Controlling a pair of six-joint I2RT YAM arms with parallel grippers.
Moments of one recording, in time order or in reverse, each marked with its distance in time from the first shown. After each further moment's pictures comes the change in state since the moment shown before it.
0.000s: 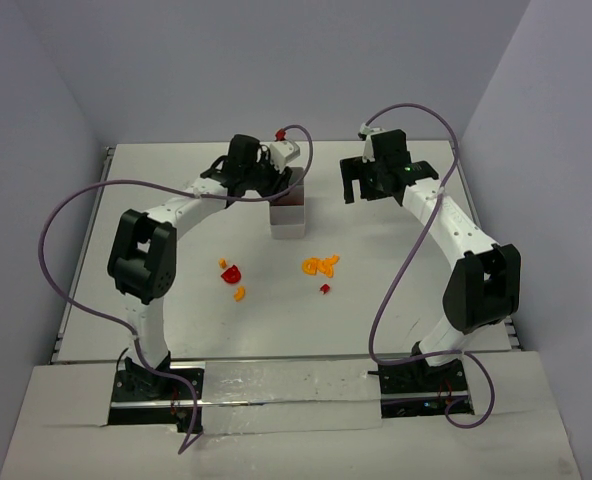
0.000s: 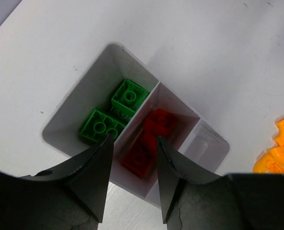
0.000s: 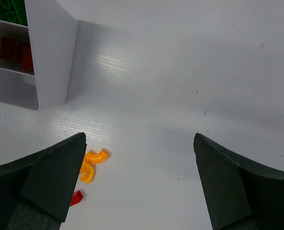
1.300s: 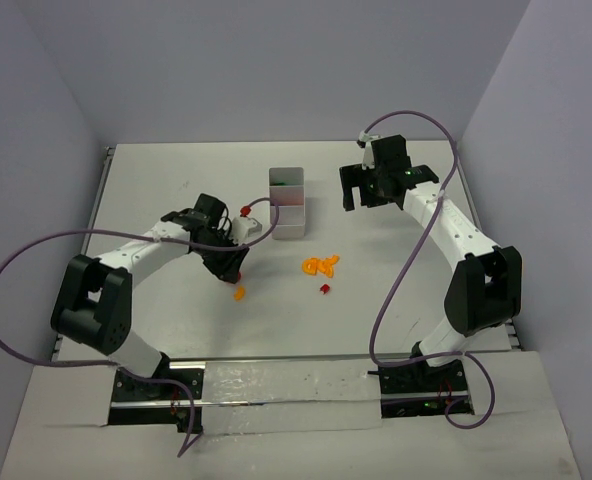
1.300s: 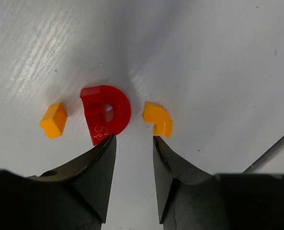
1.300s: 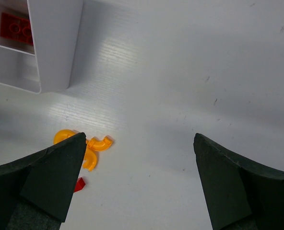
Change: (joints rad) left arm 0.063 -0.425 -0.572 -0.510 -0.015 0.064; right arm -0.001 -0.018 -0.043 -0.022 -0.044 -0.002
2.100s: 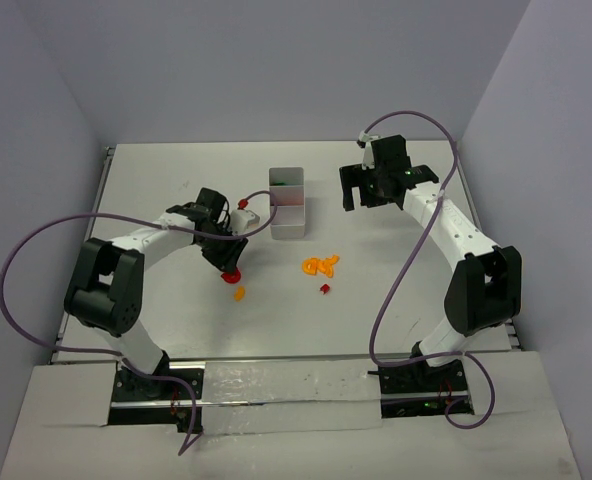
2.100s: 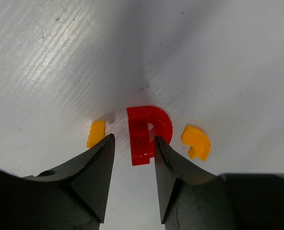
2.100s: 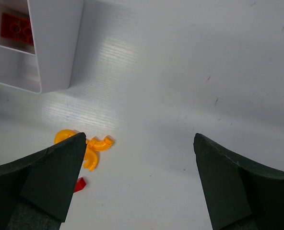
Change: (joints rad) left arm 0.036 0.117 0.058 0.060 -0.075 -0.012; right arm 0.000 0.001 0.000 0.000 -0.002 0.003
